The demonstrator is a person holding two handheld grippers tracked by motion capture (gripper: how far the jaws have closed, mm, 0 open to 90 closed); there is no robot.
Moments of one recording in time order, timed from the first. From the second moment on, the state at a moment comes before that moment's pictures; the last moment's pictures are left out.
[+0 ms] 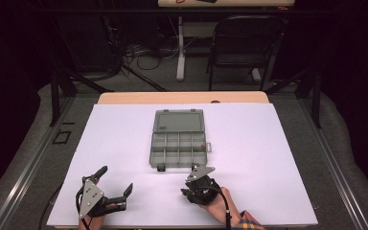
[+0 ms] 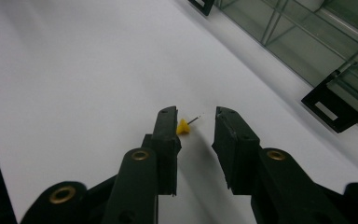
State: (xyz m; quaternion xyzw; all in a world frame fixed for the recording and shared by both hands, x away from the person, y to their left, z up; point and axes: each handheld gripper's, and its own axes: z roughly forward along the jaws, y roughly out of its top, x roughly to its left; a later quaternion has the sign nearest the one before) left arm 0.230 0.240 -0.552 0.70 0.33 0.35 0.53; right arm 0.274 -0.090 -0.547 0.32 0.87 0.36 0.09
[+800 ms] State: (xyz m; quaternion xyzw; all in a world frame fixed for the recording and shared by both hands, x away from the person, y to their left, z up) left arm 0.228 0.241 -0.551 0.69 0.33 0.35 0.53; right arm 0.284 -0.089 -0.556 0.33 0.87 0.35 0.10
